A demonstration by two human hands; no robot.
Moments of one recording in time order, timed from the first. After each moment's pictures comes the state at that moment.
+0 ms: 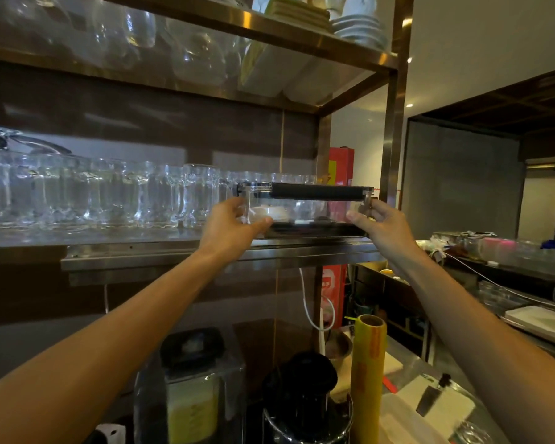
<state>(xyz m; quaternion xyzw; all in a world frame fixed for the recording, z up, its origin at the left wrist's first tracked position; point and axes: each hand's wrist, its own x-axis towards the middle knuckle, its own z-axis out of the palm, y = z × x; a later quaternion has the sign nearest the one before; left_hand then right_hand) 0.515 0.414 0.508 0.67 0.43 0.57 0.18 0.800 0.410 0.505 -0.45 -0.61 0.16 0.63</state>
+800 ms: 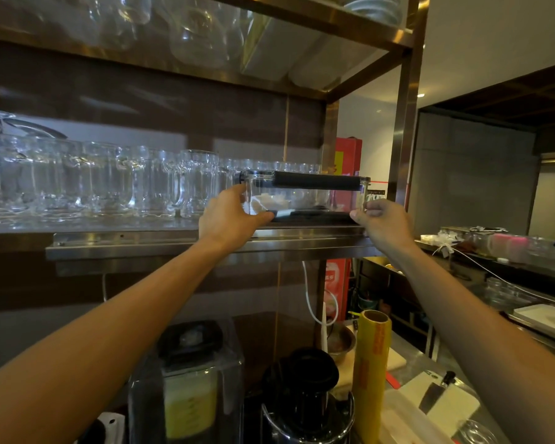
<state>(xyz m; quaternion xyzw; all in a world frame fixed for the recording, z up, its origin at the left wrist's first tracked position) 0.523 0.427 0.509 0.70 0.50 0.52 0.02 0.803 0.446 0.500 -0.55 -0.56 0.08 0.61</state>
